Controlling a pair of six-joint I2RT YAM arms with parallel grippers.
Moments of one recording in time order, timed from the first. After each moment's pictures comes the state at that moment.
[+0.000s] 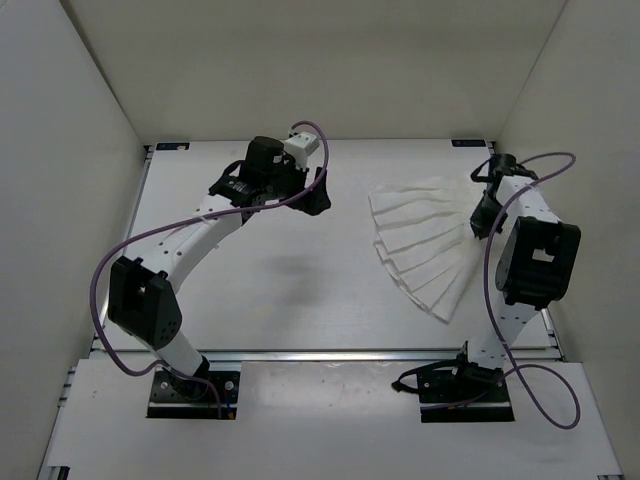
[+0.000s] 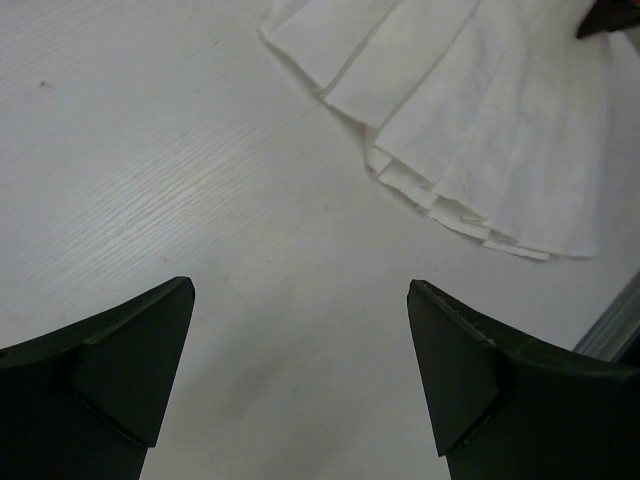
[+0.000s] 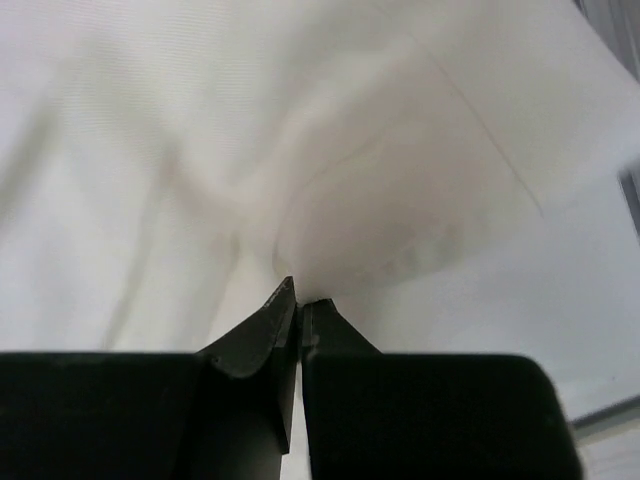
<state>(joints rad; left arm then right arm) -0.51 1.62 1.45 -0.41 0.26 -0.10 -0.24 1.87 1.40 -0.85 0.17 0.39</state>
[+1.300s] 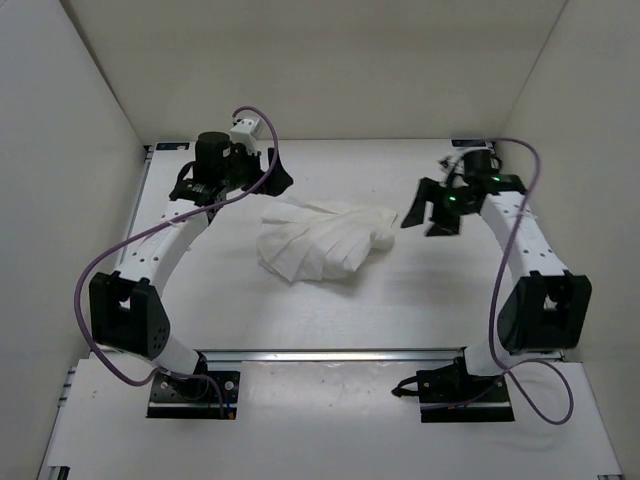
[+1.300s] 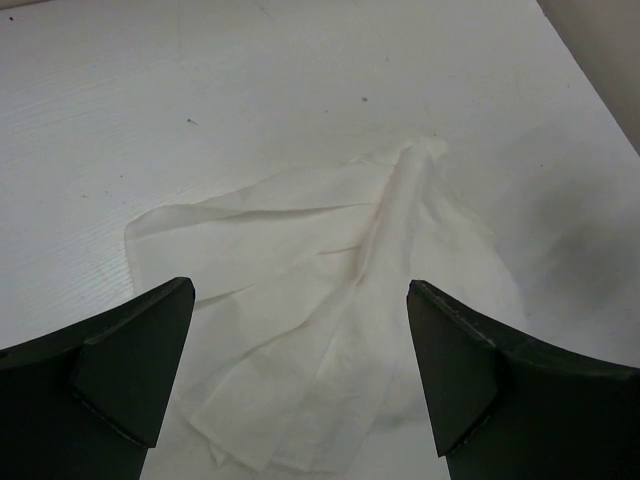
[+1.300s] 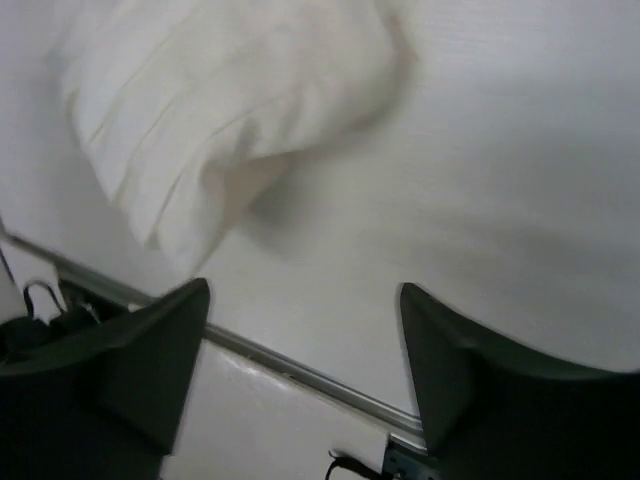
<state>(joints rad) -0.26 1.52 1.31 -0.21 0.39 -0.15 0.08 1.53 1.38 -0.89 -0.51 0.23</state>
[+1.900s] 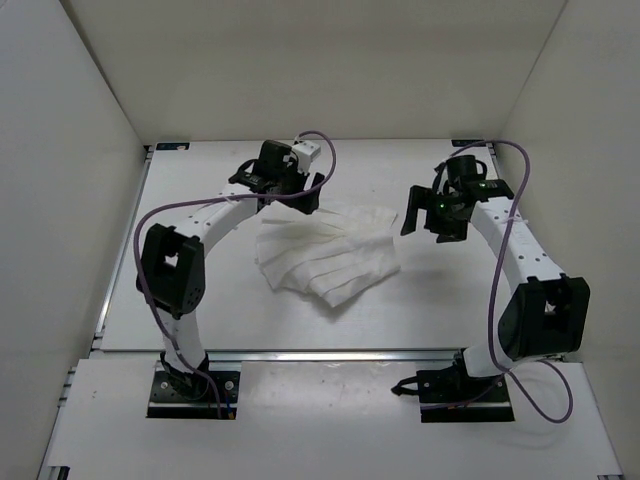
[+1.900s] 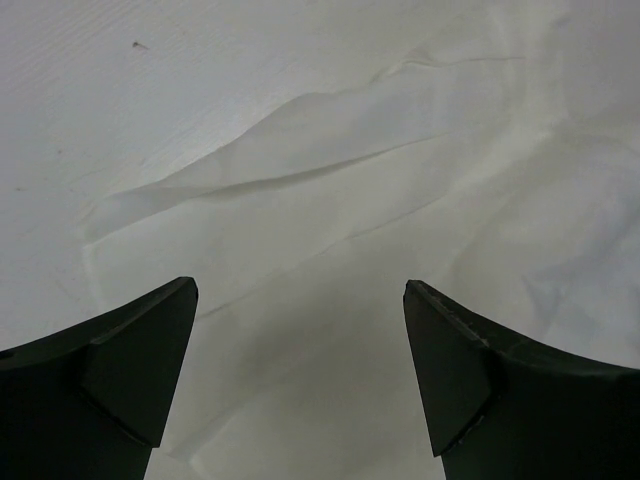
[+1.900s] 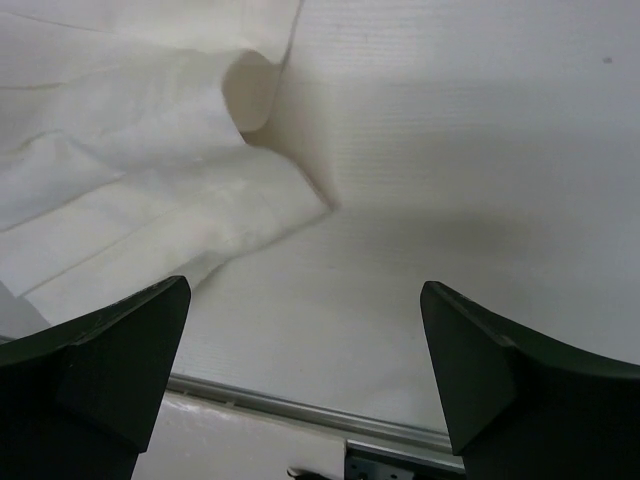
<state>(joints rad) -0.46 1.83 1.47 -0.34 0.20 0.06 0.10 1.48 1.29 -0.91 -0.22 0.25</state>
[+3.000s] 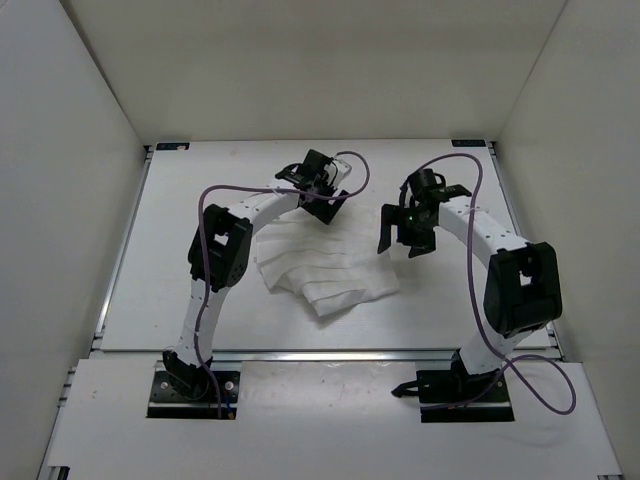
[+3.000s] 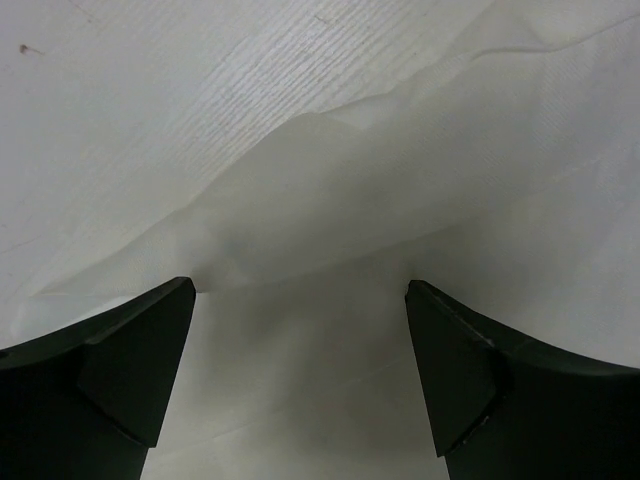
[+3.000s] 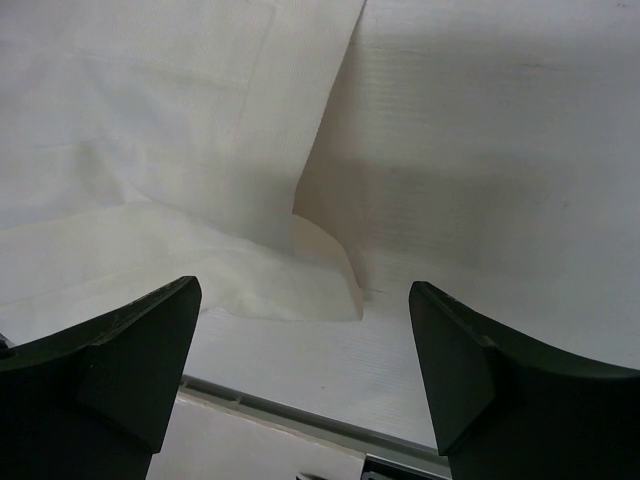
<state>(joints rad) -0.56 2.25 1.84 -0.51 -0.02 0.18 0.26 1.66 1.24 -0.80 -0.23 0.30</state>
